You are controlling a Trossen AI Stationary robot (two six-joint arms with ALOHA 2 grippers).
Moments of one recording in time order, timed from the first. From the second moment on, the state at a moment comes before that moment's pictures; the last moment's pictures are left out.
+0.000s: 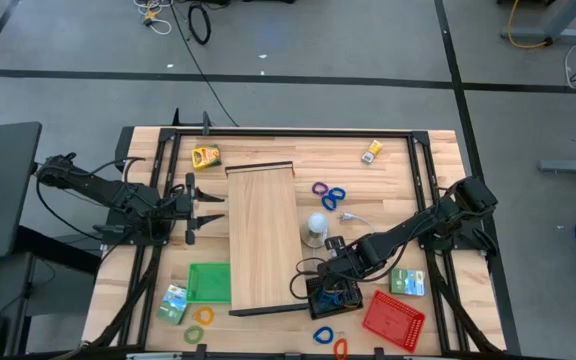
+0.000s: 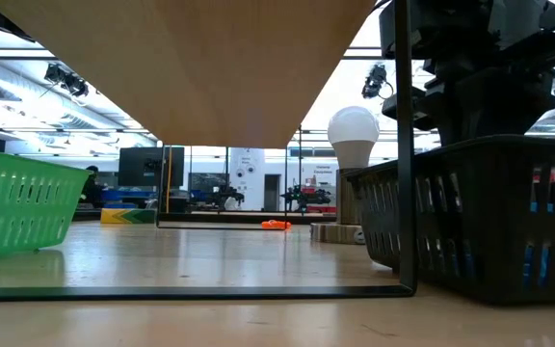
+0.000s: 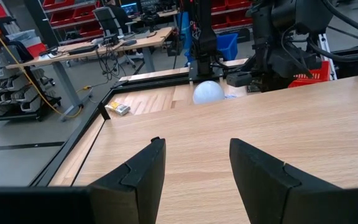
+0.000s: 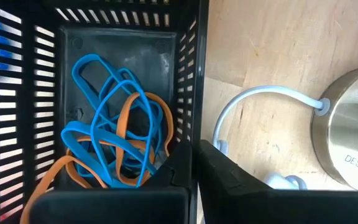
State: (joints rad) left arm -0.38 0.46 0.36 -0.06 -0.52 0.12; right arm 0.45 1.77 1.16 -0.66 0.04 0.15
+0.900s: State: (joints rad) left arm -0.38 0.46 0.36 -0.10 -0.52 0.10; right arm 0.47 1.77 1.32 -0.92 0.01 0.19
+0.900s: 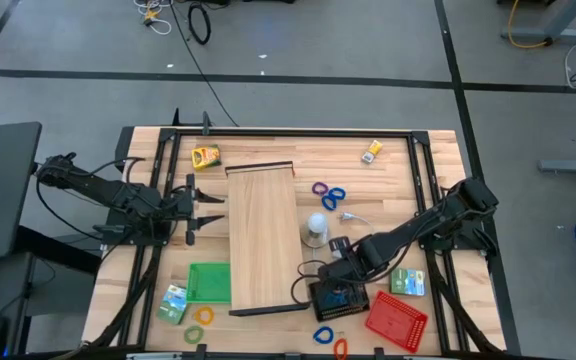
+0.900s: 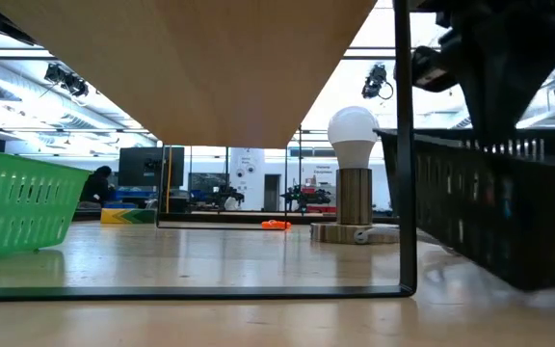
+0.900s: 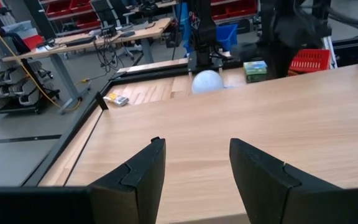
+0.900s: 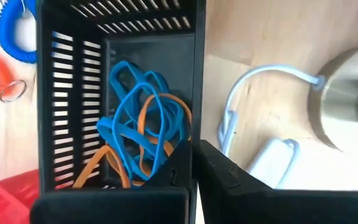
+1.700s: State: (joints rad) left arm -0.38 0.50 0.36 -0.09 -0.52 0.09; right arm 0.45 1.76 1.33 -0.98 0.00 0.15
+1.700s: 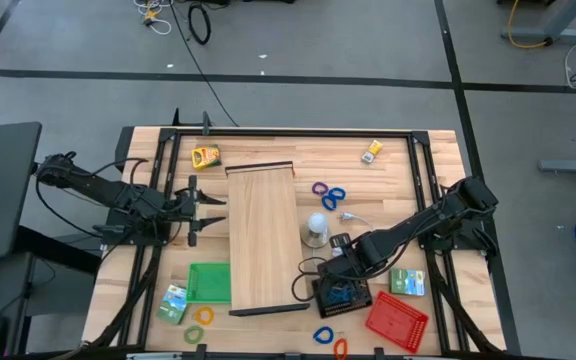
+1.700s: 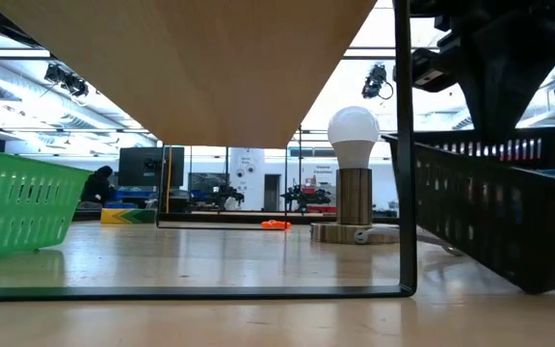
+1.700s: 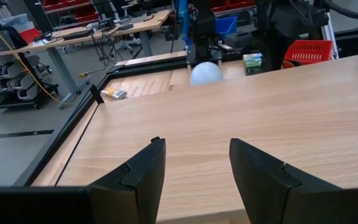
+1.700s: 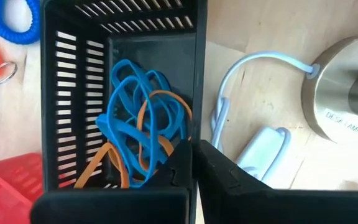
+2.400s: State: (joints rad) left arm -0.38 0.50 0.36 -0.09 -0.51 0.09; right arm 0.43 1.65 1.34 -1.02 0.04 0.20
